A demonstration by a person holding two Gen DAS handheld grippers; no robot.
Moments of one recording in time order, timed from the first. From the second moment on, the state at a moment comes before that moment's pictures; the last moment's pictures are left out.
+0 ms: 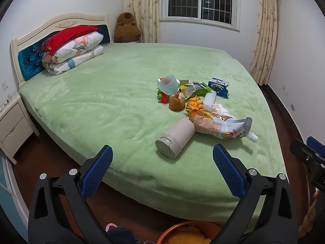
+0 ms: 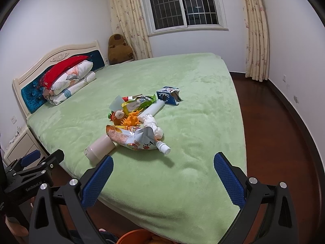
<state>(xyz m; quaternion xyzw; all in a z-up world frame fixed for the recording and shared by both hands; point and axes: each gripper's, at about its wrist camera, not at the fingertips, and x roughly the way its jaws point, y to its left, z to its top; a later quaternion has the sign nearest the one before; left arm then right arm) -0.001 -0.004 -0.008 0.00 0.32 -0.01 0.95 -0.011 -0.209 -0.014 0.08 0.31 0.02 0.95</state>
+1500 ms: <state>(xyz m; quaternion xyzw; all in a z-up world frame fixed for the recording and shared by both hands) 0.003 -0.002 -0.026 0.00 0.35 -0.02 0.94 -0.012 -0.211 -0.034 0.10 0.33 0.01 0.94</state>
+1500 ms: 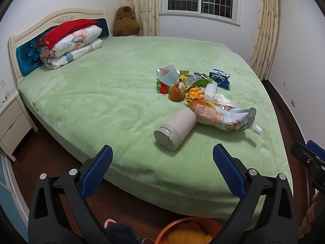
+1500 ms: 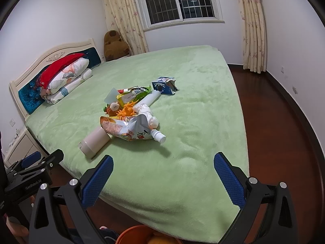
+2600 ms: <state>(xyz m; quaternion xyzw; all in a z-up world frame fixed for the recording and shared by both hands) 0.118 0.005 -0.104 0.00 0.42 -0.10 0.90 -0.019 -0.203 -0.054 0.09 0.35 0.02 0.93</state>
